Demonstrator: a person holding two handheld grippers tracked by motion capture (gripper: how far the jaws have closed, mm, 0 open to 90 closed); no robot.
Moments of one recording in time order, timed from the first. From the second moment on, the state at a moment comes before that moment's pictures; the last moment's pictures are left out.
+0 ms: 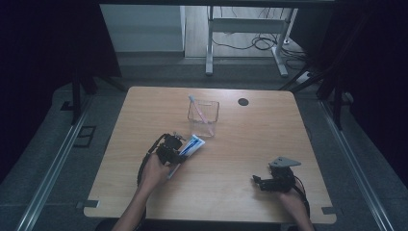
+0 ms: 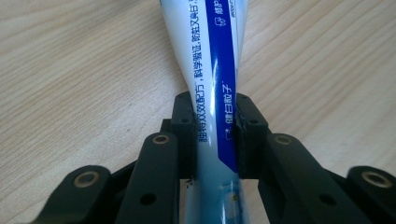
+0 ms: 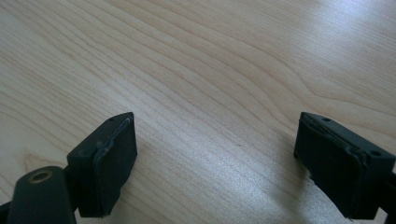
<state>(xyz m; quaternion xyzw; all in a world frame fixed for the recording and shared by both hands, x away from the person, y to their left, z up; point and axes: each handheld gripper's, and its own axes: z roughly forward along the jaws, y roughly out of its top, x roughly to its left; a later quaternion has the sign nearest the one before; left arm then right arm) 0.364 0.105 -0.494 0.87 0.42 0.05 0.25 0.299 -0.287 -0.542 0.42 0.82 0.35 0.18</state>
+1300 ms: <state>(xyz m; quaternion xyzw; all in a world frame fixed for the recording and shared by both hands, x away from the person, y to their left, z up) 0.372 0.113 -0.424 0.85 0.37 0.10 0.37 0.299 -0.288 -0.542 0.42 0.82 0.35 0.18</state>
